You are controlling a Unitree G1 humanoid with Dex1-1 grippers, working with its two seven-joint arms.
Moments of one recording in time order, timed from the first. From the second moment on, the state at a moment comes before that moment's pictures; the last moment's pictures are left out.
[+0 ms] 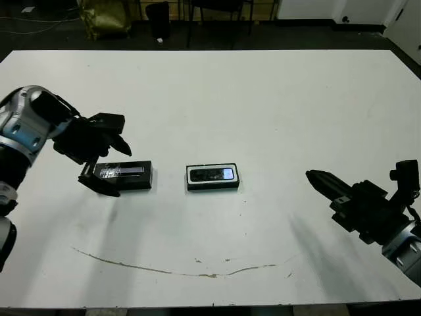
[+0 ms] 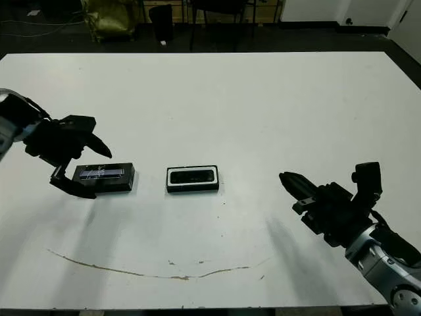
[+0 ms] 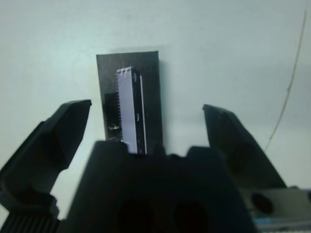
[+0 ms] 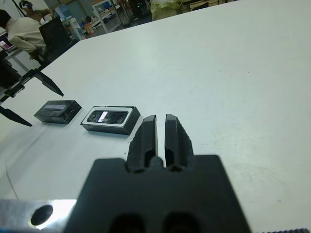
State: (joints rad) left arm -0.94 0.82 -0.54 0.72 0.05 0.00 -1.61; right arm 0.14 -0.57 -0.31 -0.61 0.89 0.81 0.27
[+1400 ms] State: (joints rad) left arm -0.89 0.75 -0.48 0.84 0.21 -0.12 -1.55; right arm 0.15 -0.61 -0.33 -0.66 0.95 0.86 0.17
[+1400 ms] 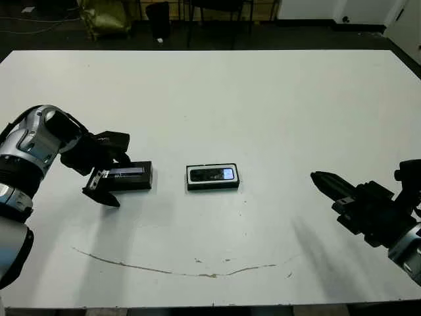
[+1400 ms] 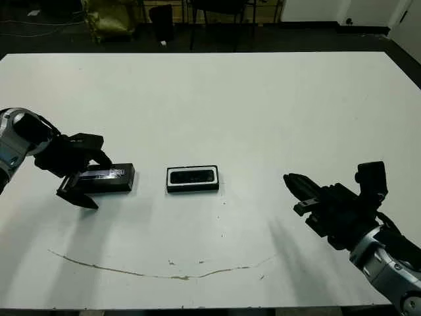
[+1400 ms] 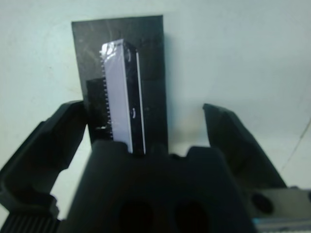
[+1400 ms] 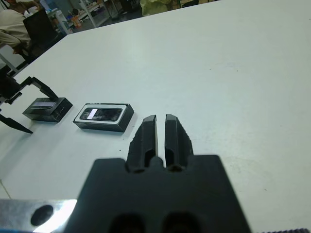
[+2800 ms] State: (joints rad) left arm -0.96 0.74 -0.50 0.97 0.28 0.12 -1.56; right arm 0.17 -0.60 -0.32 -0.67 0.96 0.86 0.14
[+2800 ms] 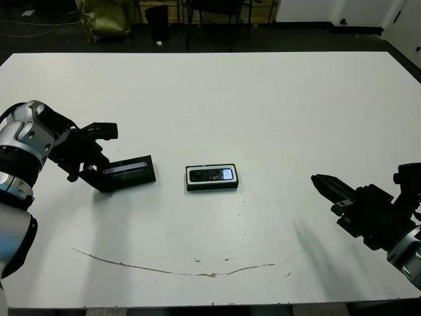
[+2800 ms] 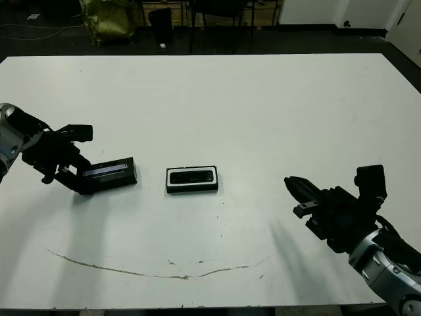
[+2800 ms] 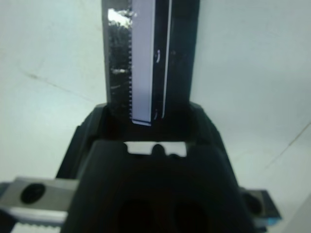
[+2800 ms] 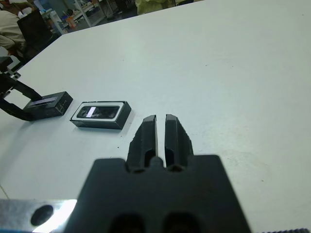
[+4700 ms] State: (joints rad) left arm -0.89 0.65 -0.39 0.36 0.01 0.57 -1.41; right arm 0.17 -0.55 -0.24 -0.67 0.93 0.82 0.15
